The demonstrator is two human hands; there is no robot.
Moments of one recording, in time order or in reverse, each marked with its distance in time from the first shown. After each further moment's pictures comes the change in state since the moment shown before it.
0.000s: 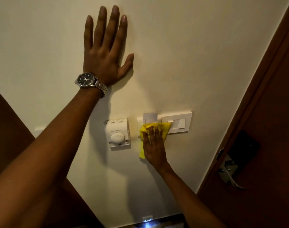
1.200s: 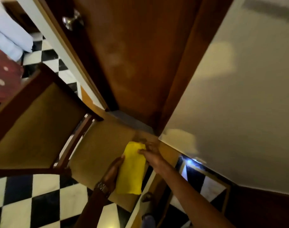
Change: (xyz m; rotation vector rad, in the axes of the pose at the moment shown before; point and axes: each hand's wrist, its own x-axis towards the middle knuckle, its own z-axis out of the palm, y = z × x) left_hand -0.747 -0.003 -0.364 -0.730 -0.798 -2.692; right_hand -0.297 -0.444 0.121 1.156 -1.655 1.340
